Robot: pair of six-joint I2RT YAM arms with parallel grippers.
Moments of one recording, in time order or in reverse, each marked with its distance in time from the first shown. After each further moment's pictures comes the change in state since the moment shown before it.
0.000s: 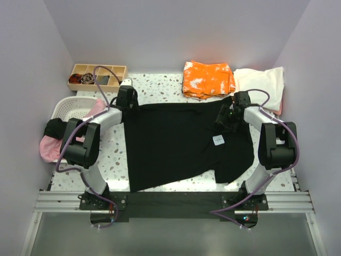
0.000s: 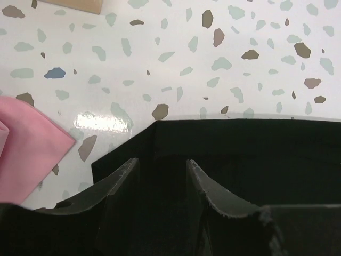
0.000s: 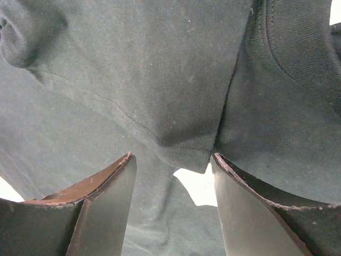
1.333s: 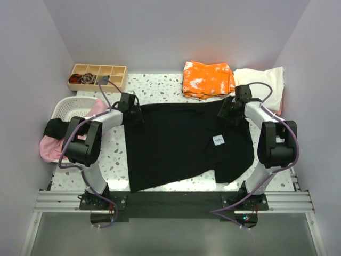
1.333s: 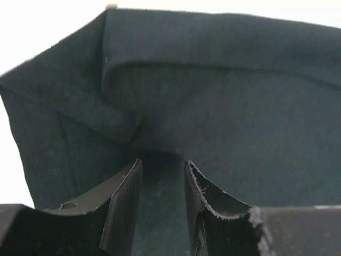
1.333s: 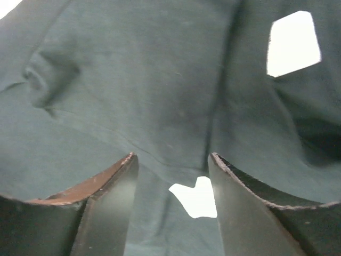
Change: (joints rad) left arm -0.001 0.032 -0.019 -0.195 0.241 -0.171; right arm -0.004 0.008 0.104 -0.043 0.125 0.000
